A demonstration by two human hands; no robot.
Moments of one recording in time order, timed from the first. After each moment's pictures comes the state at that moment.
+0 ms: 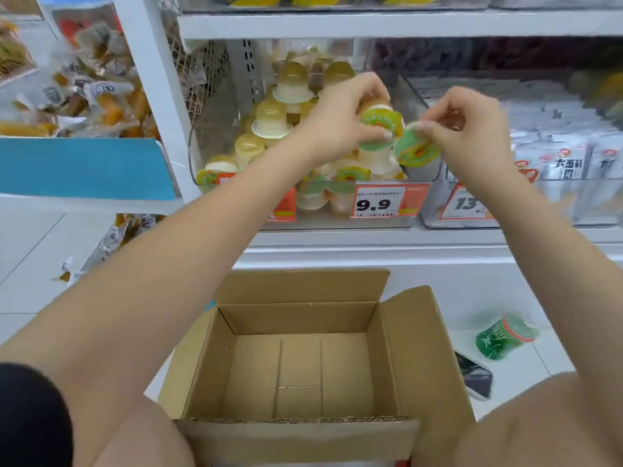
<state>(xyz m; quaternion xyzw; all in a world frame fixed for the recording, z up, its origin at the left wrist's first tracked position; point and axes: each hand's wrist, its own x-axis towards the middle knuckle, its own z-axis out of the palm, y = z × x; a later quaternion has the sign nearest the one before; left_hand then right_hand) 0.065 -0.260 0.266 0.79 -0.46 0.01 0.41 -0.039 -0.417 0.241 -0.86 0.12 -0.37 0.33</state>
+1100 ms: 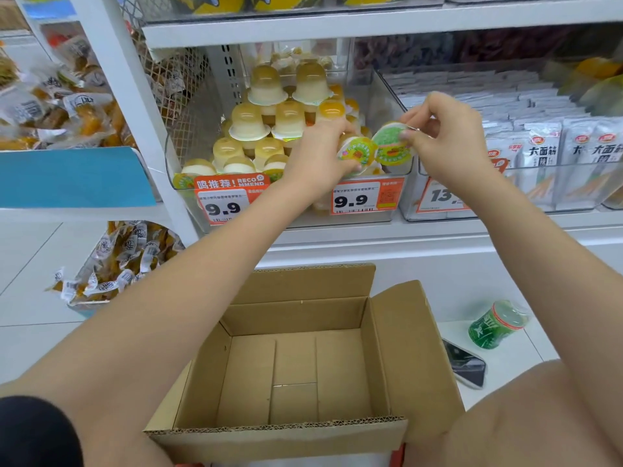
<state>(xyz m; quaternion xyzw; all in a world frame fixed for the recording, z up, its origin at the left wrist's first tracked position) 0.050 -0.273 0.220 0.84 -0.41 0.09 0.34 -0.054 -0.425 0.233 -0.87 0.13 -0.35 0.33</state>
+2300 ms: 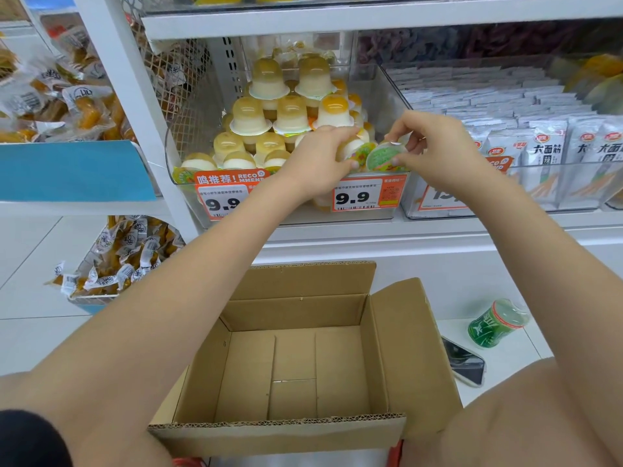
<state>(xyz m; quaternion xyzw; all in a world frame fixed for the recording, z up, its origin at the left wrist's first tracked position) 0.054 -0.266 0.218 0.86 -0.44 0.04 0.26 -0.055 -0.425 0.228 -0.95 0.07 -0.23 0.22</state>
